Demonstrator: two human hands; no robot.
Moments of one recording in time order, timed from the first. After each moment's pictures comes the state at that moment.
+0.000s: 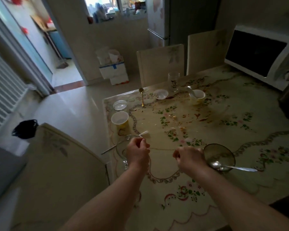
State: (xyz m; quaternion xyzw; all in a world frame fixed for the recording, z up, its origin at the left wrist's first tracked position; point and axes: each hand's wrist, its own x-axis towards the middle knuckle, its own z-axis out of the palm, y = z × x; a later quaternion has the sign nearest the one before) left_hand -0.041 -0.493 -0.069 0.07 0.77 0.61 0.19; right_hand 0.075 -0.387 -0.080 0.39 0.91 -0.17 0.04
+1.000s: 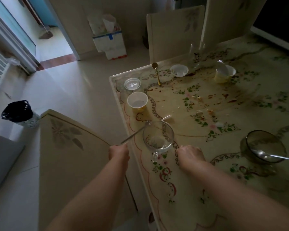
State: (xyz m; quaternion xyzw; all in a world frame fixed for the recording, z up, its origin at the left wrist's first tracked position) left_hand -0.209 -0.585 -0.172 -0.20 0.78 0.52 0.30; right_hand -0.032 -0.463 -0.125 0.36 0.89 -0.07 0.27
